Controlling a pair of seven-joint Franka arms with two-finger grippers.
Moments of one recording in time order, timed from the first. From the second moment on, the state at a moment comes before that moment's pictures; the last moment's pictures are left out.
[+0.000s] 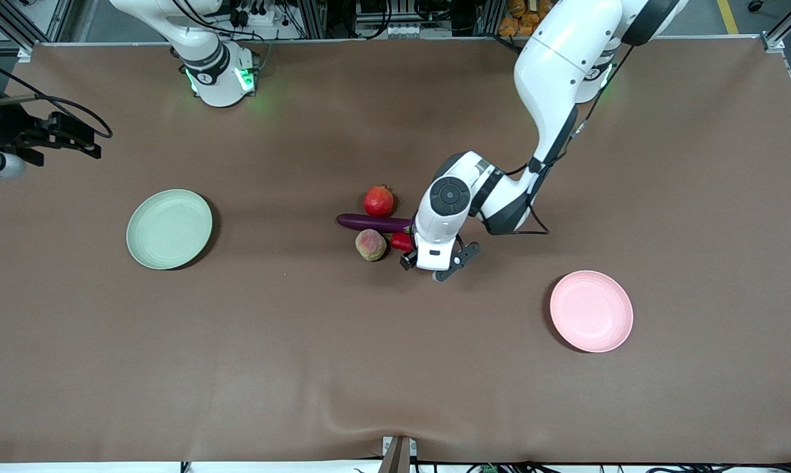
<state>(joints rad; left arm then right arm) -0.58 0.77 -0.15 -1.57 0.02 2.40 -1.41 -0.02 0.02 0.03 -1.51 0.04 1.38 -0.10</state>
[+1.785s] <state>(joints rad) -0.06 0.62 -0.14 -1.53 0.15 2.23 -0.80 0.35 0.44 0.05 -1.51 0.19 1.90 0.90</state>
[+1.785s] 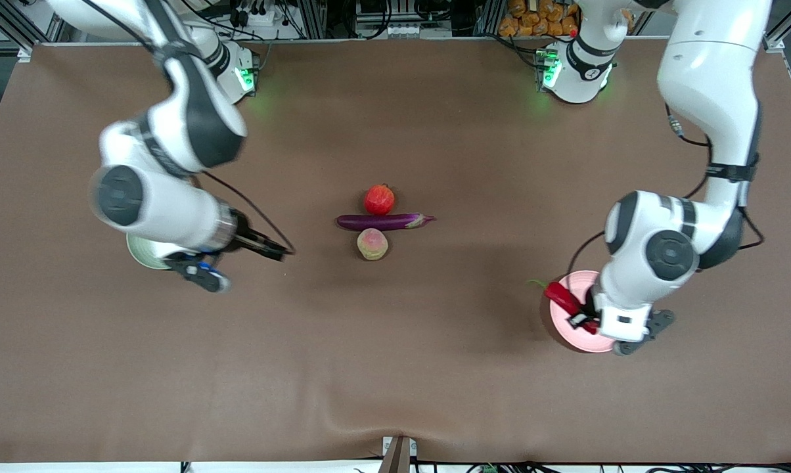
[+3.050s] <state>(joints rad) 0.18 0.64 -0.22 -1.63 0.12 2.24 -0.45 0.63 0.78 0.05 -1.51 0.08 2.30 1.41</state>
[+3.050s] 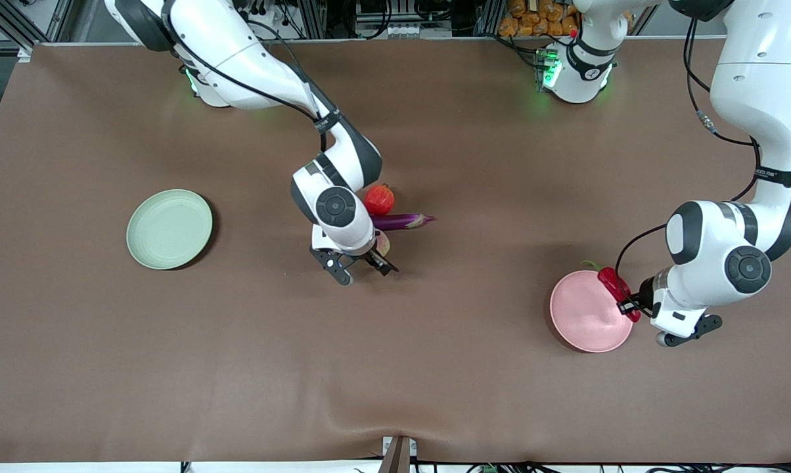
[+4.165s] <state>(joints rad) 0.13 0.57 -0.27 -1.59 0.11 2.17 -0.57 0.58 0.74 0.03 -1.45 0.07 2.09 1.21</state>
